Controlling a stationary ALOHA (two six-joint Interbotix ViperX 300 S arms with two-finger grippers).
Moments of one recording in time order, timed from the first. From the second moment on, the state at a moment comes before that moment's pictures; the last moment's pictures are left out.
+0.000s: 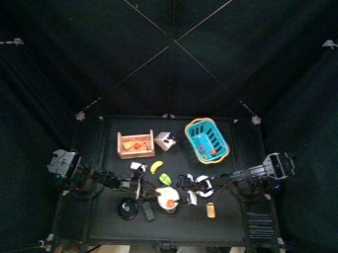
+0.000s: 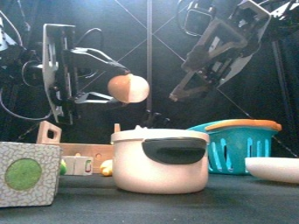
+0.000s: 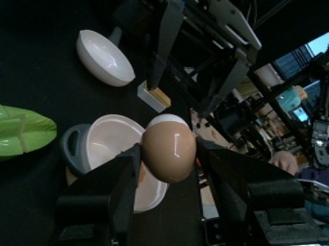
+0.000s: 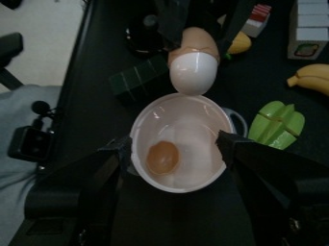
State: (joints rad) left arm -0.20 0.05 1.03 -0.15 -0.98 -0.75; right arm 0.14 -0.12 0.78 -0.54 -0.13 0.74
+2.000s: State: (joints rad) left arm -0.13 -0.16 1.21 -0.13 -0.98 -0.75; right arm 0.25 0.13 0.47 -0.39 0.39 0.74
